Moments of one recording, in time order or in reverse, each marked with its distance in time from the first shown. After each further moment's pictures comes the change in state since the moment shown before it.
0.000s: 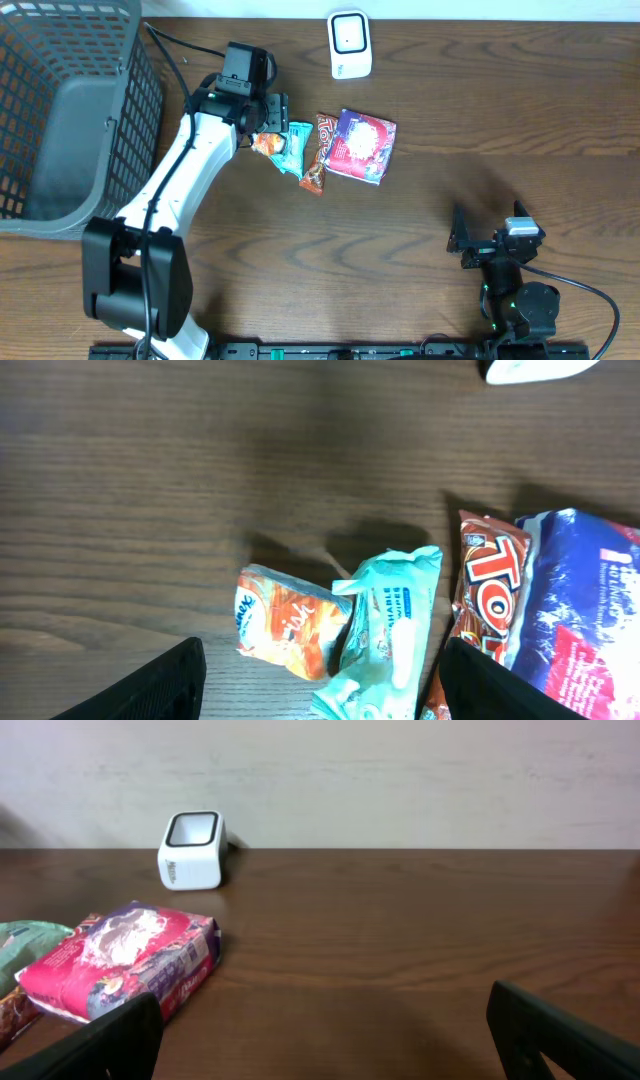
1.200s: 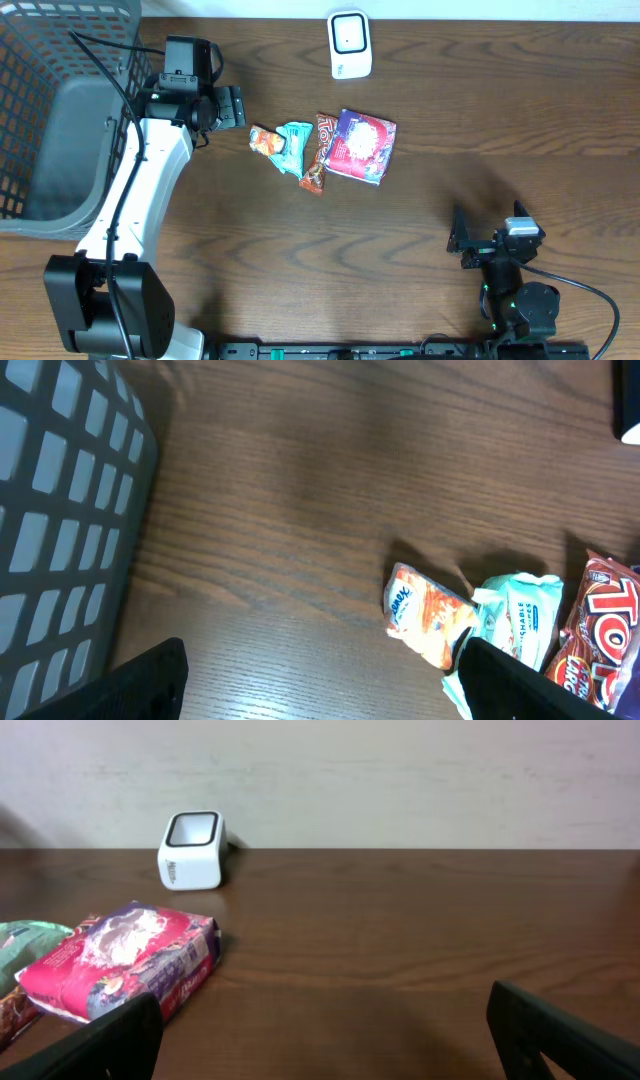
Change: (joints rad) left arm 0.162 -0.108 0.000 -0.102 -0.081 0.021; right arm 0.000 0.000 0.000 0.000 0.000 0.000
